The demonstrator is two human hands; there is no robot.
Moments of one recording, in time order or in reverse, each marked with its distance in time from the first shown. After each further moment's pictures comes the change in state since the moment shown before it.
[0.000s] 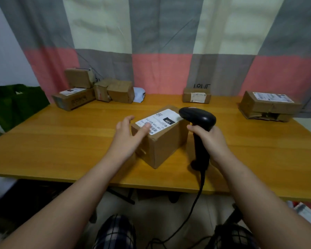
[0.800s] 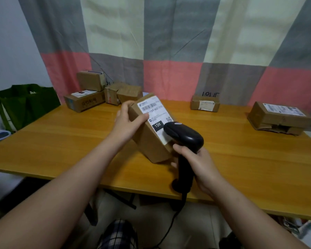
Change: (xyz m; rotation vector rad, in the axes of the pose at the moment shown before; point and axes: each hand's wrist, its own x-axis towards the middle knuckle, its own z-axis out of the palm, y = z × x) left_hand 0.041 0.007 -0.035 -0.170 0.039 0.074; right_hand -0.047 -0.011 0.048 0.294 -0.262 0.141
